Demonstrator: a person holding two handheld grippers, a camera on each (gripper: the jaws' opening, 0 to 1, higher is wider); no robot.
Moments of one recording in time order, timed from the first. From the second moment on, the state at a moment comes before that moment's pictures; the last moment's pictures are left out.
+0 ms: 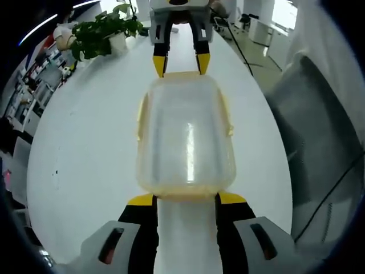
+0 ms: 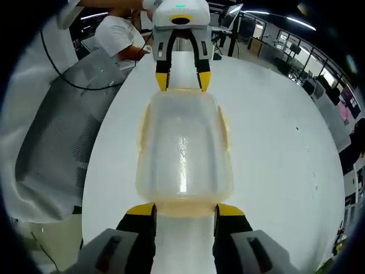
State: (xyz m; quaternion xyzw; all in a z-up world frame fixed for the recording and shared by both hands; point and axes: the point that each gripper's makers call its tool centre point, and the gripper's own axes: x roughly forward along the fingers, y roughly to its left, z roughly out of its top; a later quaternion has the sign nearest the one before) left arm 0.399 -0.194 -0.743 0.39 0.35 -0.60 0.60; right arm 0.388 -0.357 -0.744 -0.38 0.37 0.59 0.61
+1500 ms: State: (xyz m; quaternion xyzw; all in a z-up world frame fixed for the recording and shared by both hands) left arm 0.416 -0.187 -0.717 0.08 0.47 -0.42 0.77; right arm 0.398 -0.344 -0.715 -0.11 0.47 0.39 0.78
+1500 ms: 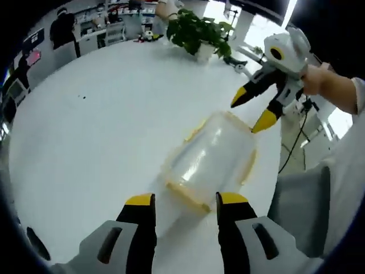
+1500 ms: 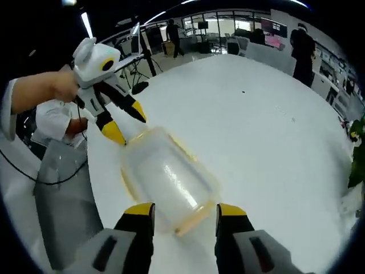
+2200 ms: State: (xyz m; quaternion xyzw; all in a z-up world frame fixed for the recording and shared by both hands) left arm 0.402 -0.208 -0.736 0.00 0.51 -0.37 0.78; right arm 0.390 -0.333 -0.736 -0.04 0.52 0.34 0.78
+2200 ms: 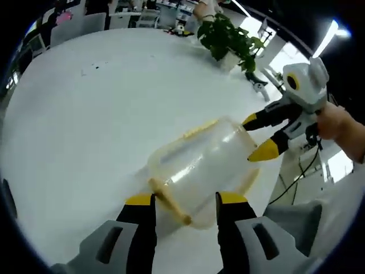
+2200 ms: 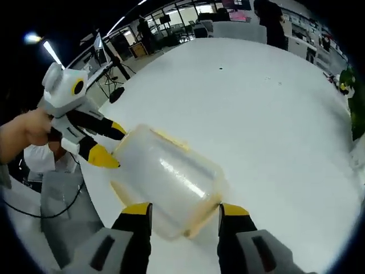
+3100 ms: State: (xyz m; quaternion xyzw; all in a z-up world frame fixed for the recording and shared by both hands) left arm 0.406 -0.215 -0.744 -0.01 0.53 -0.35 0.77; right arm 0.389 -0.329 -0.741 0.00 0.55 0.33 0.77
